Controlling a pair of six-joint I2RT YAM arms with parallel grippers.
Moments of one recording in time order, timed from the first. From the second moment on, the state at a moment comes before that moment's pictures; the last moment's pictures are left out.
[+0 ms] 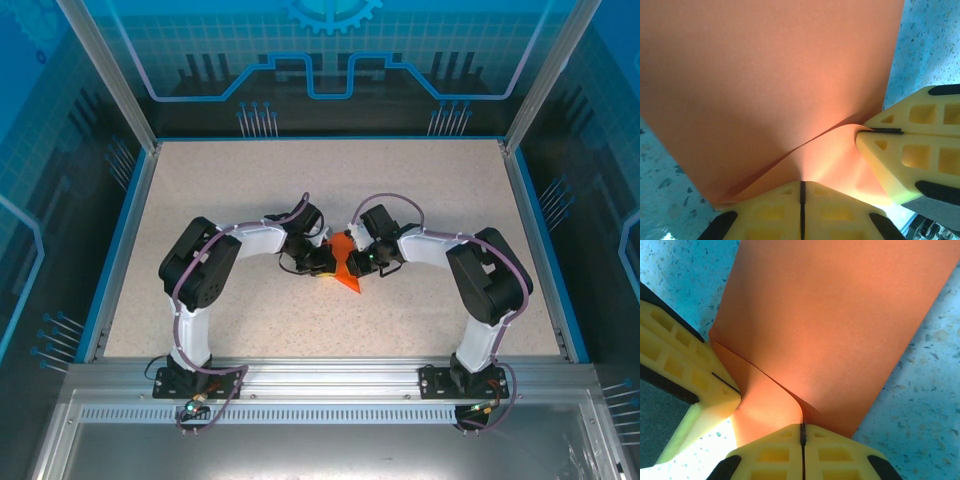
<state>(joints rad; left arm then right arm) -0.54 1.98 1.17 -0.41 0.57 -0.59 0.52 1.80 0.97 -0.34 -0.35 0.15</state>
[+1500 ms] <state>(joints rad) -0.54 1.98 1.16 -0.39 0.57 -0.59 0.52 1.84 1.03 -0.59 -0.58 0.21</state>
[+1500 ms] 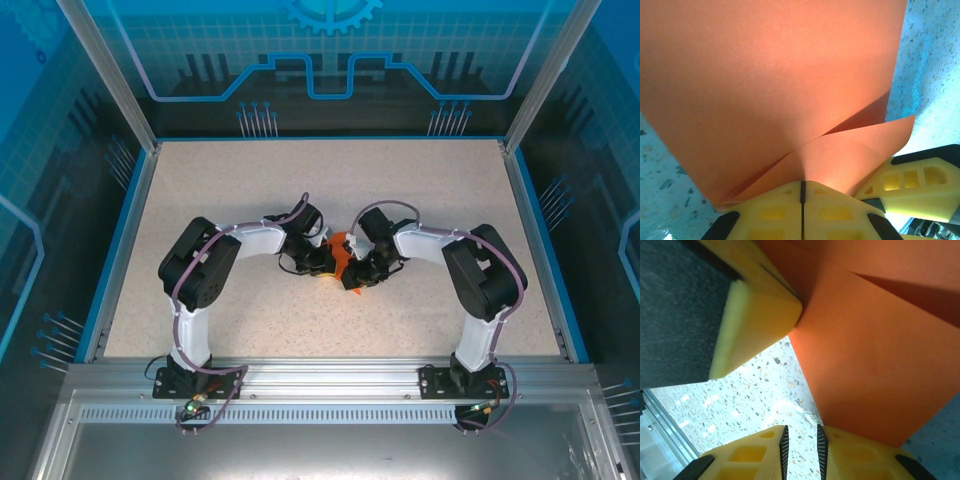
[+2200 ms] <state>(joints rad) -0.54 1.98 1.16 -0.39 0.58 -0.58 0.49 1.80 0.95 -0.58 -0.58 0.25</state>
